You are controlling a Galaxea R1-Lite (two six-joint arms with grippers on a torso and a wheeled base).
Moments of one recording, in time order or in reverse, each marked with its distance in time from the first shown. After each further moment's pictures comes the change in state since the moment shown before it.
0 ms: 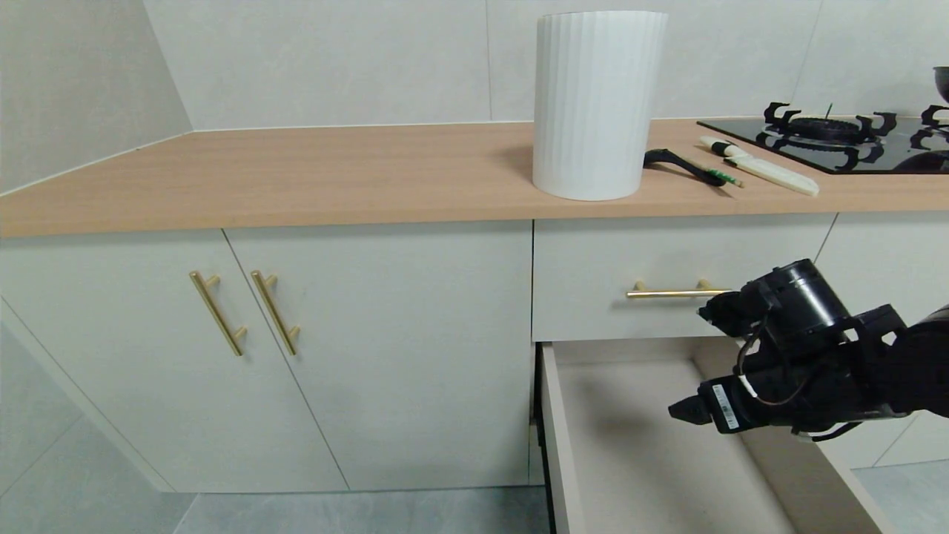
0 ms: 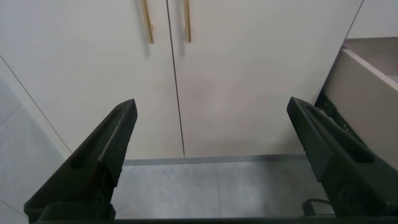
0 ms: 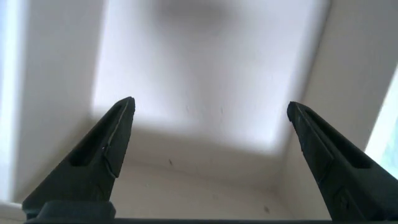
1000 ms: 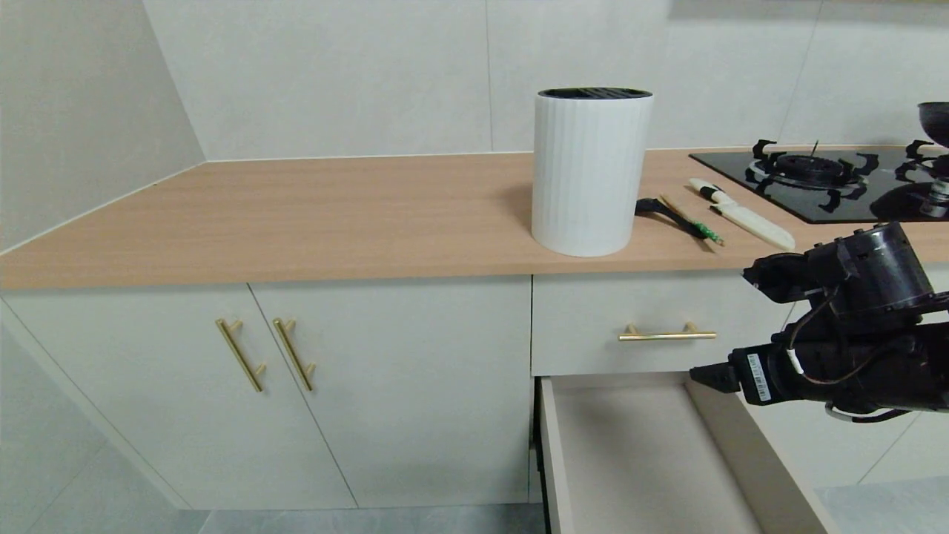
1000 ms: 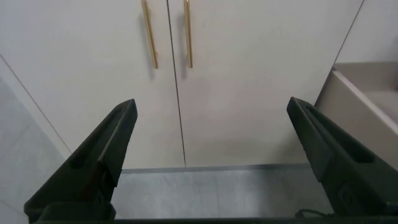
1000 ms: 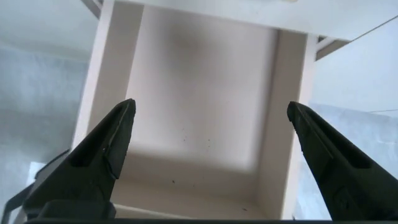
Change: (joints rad) left arm 0.000 0.000 0.000 0.000 0.000 0.000; right arm -0.014 -0.144 0.017 -0.044 -0.054 -0.007
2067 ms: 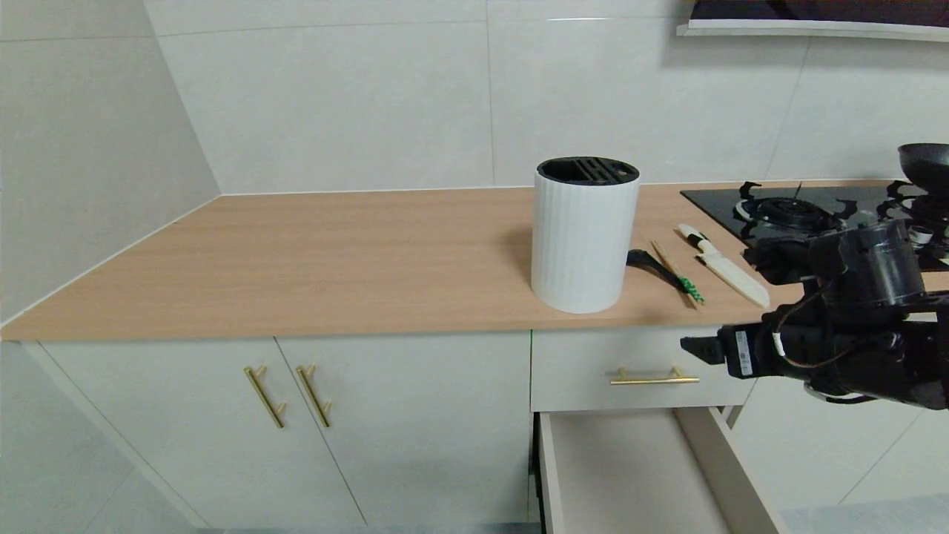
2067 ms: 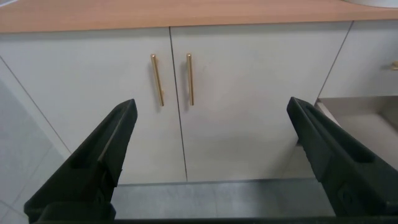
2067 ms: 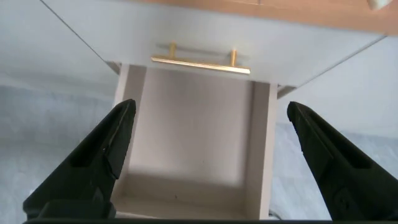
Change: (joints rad) left arm 0.000 0.000 0.000 0.000 0.000 0.000; right arm 0.000 0.035 0.040 -0.245 -0.056 0.003
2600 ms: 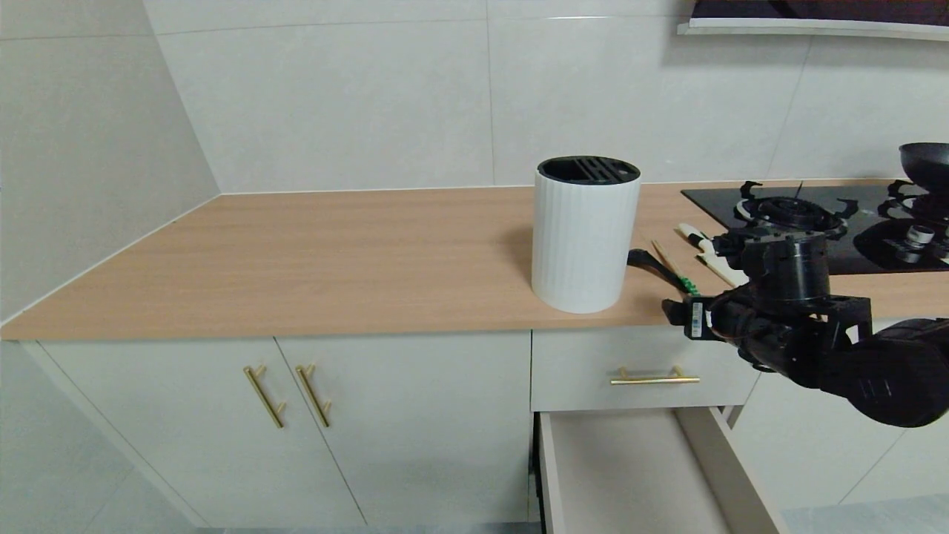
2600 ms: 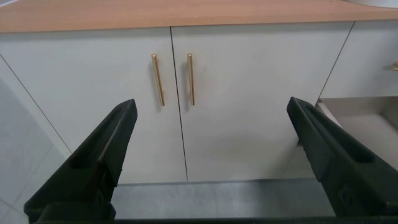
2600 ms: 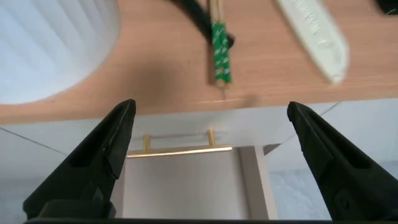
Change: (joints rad) left arm 0.000 0.000 0.000 0.000 0.000 0.000; right arm -0.019 0.240 -0.027 -0.379 -0.191 0.026
